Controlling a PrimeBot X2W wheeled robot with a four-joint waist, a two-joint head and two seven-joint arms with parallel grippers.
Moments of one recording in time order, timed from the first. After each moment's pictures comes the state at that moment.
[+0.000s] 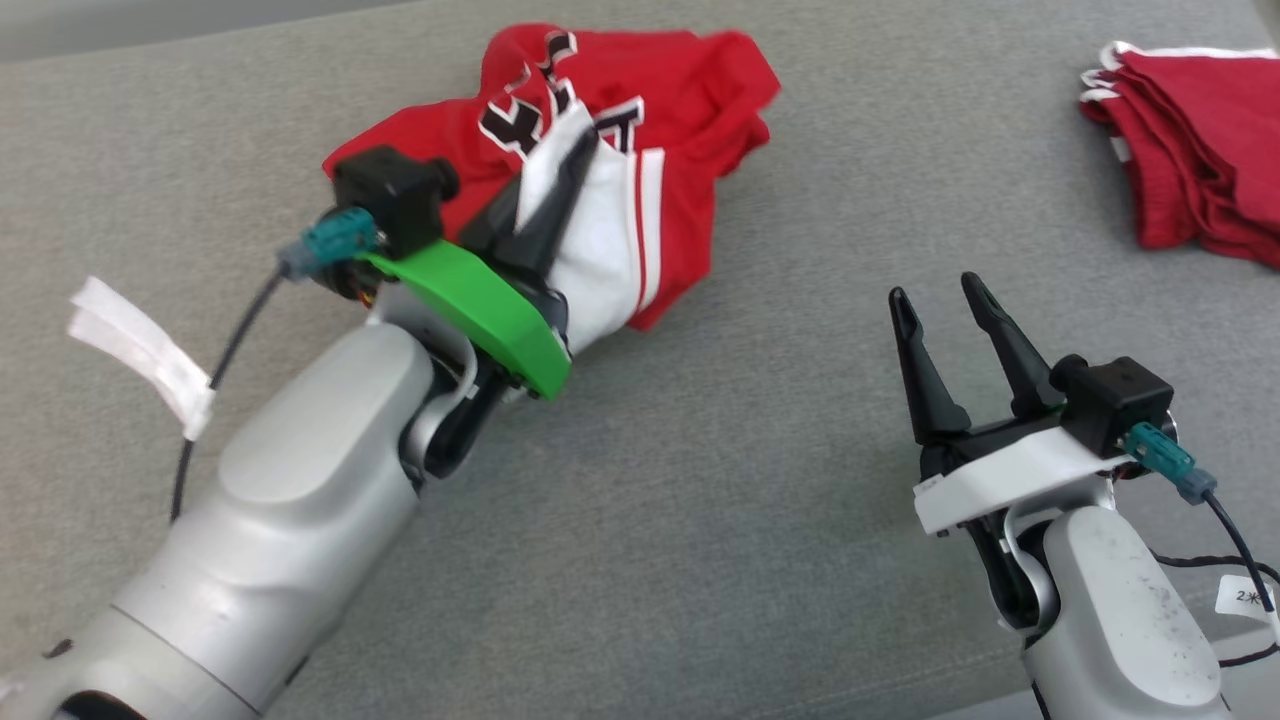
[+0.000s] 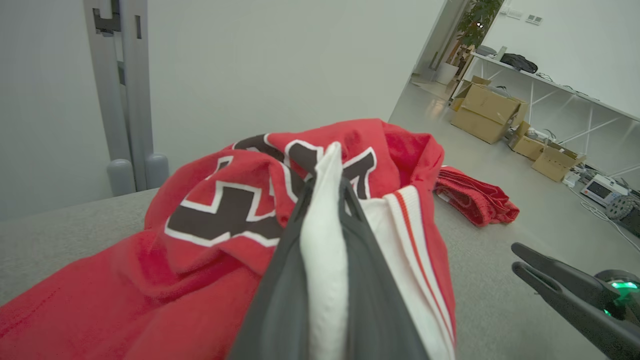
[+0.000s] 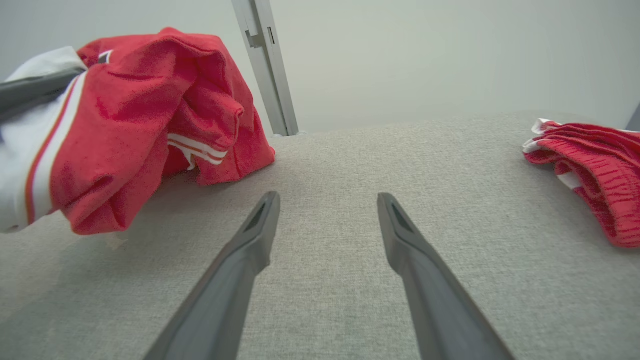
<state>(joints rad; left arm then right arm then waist) -0.92 0.29 -0.94 0.49 -0.98 -0.13 -0.26 -0.34 -0.05 0.10 0.26 0.25 0.13 -0.26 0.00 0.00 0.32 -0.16</state>
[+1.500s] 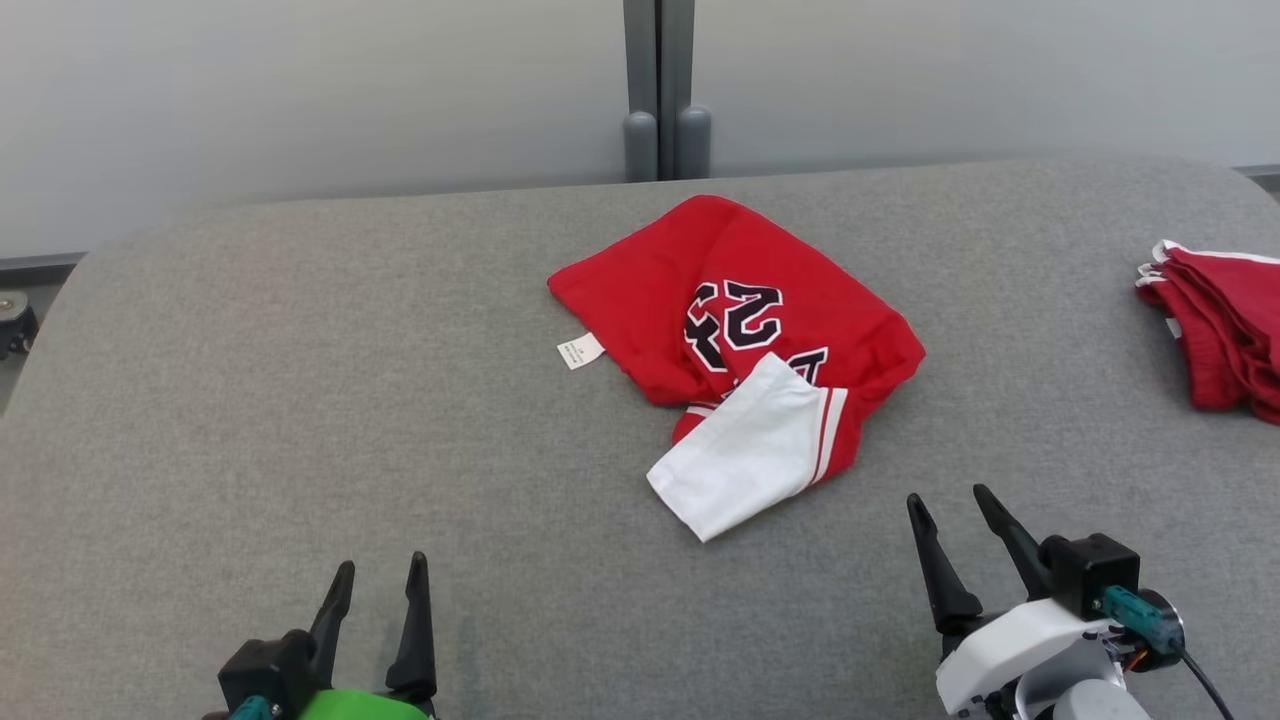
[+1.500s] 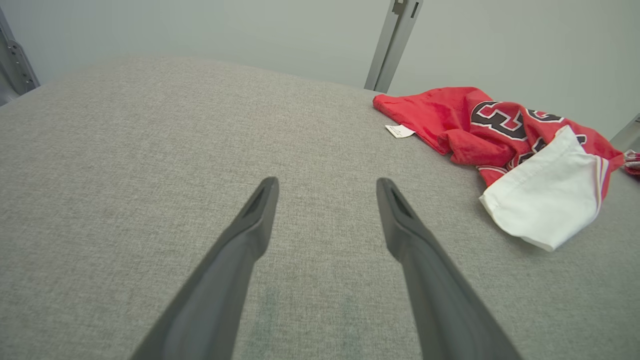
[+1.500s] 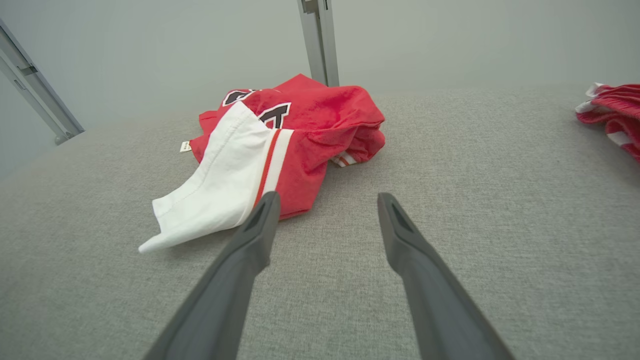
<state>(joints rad) 0.03 0.07 -0.12 0.33 -0.35 -0.13 -0.26 -0.10 -0.05 0.07 0.37 0.21 0.13 -0.26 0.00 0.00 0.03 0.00</state>
